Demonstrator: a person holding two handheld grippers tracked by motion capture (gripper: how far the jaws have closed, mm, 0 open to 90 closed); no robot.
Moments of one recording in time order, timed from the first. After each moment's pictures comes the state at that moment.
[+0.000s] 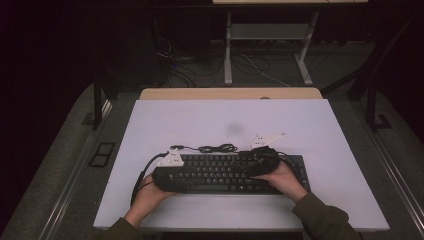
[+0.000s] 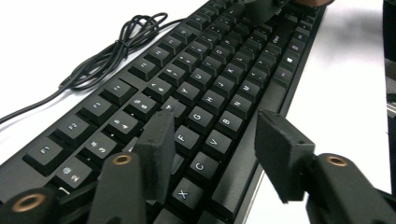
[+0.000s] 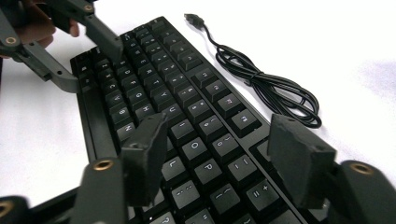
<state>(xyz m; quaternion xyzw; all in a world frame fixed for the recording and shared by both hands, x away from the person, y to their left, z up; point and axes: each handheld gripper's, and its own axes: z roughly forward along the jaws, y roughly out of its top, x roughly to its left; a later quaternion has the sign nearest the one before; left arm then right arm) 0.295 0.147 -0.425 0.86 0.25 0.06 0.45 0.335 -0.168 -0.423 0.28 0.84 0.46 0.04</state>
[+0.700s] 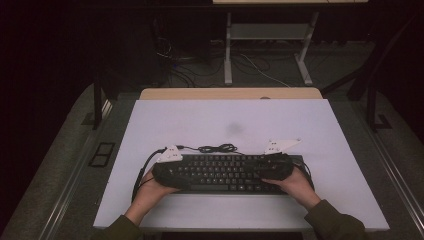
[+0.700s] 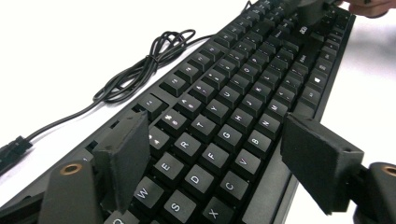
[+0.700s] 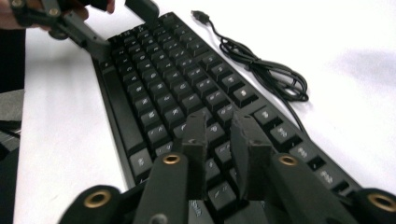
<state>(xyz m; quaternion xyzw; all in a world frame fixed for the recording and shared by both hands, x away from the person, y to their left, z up) 0.305 0.148 -0.423 0.84 0.27 0.08 0.46 0.313 -0.199 -0.418 0.27 0.84 0.46 0.05</state>
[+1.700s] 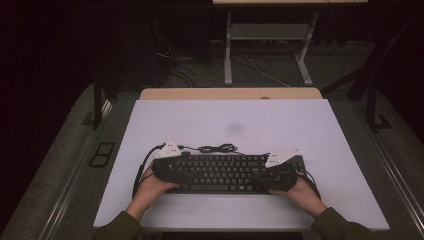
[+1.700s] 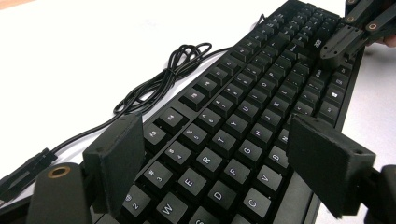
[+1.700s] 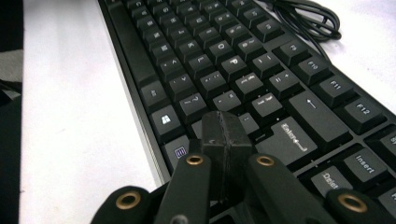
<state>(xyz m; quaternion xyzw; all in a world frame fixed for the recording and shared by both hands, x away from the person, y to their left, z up) 0.315 0.150 -0.422 0.83 0.28 0.10 0.47 0.298 -0.207 -0.438 0.25 0.87 0.41 0.03</state>
